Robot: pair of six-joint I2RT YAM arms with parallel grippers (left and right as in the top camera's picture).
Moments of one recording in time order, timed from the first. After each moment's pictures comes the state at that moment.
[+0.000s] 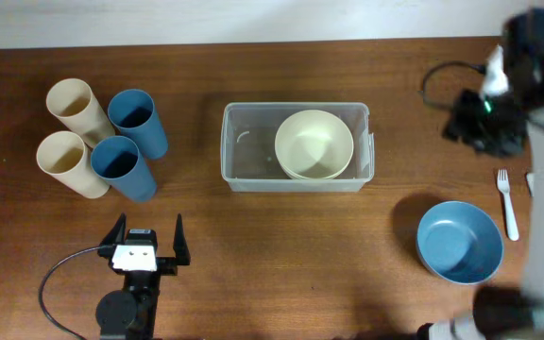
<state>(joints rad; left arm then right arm) -0.04 0.01 0.01 -0.08 -0.01 0.05 -0.11 1.67 2.06 -1.69 -0.04 0.28</state>
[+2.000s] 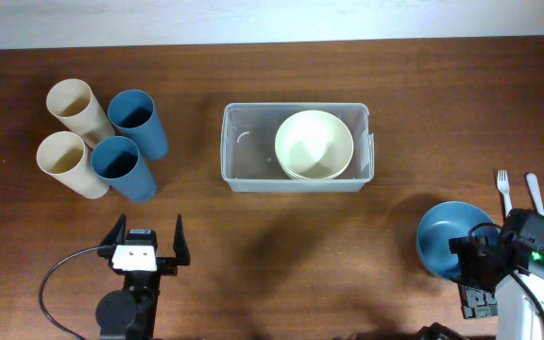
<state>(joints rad) -0.04 0.01 0.01 -0.08 -0.01 0.05 -0.57 1.05 0.62 -1.00 -0.02 0.96</state>
